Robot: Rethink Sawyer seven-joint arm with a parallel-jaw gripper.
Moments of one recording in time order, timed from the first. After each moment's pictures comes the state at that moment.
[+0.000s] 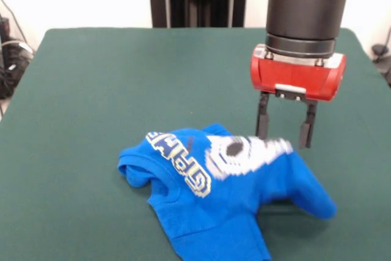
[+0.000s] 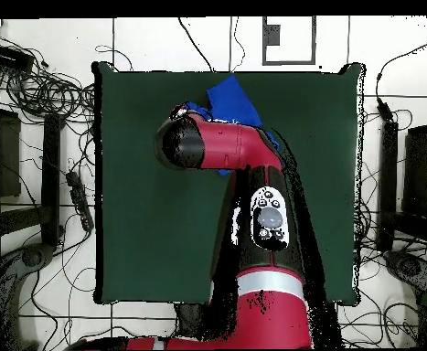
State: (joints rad) arm -0.05 -0.47 -0.01 1.29 -0.03 0.43 2.18
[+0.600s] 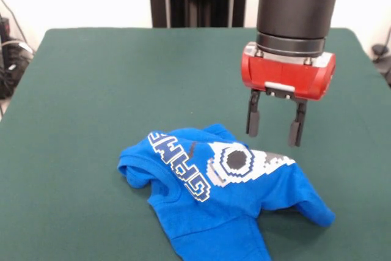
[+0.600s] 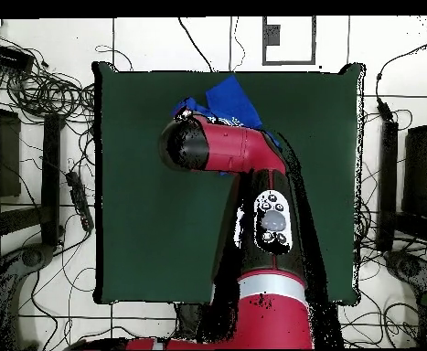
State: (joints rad) arm -0.05 -0.47 -0.04 1.30 0.00 0.42 2.18
